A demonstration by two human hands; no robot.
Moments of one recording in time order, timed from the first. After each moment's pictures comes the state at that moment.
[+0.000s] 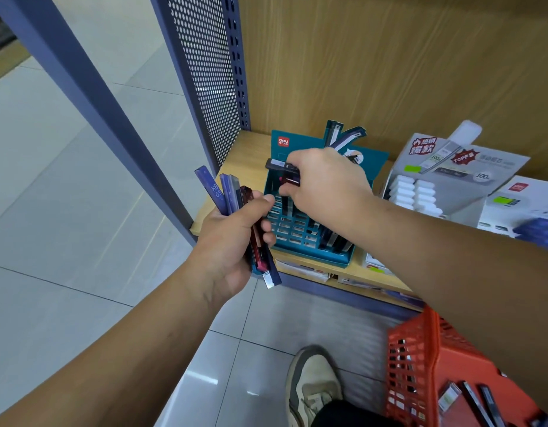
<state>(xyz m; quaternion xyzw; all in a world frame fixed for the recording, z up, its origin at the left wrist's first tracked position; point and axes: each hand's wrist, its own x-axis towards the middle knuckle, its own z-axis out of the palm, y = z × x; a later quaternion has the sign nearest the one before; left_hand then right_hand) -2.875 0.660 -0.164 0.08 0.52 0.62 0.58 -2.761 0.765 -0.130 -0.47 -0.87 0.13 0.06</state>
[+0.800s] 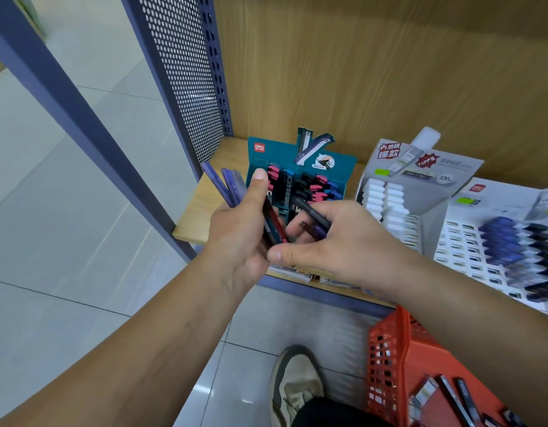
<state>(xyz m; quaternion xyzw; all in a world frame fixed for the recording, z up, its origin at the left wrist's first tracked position) -2.827 0.684 -0.136 0.01 0.58 0.61 0.53 -2.686 0.706 -0.116 -0.46 -0.69 0.53 0.14</state>
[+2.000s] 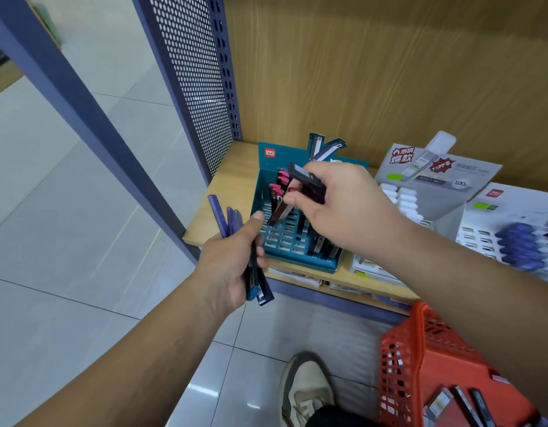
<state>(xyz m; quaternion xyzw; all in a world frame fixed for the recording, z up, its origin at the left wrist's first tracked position) -2.858 0.663 -0.177 0.01 0.61 0.57 0.56 -2.712 0.744 -0.112 -0.44 -0.84 0.28 0.18</state>
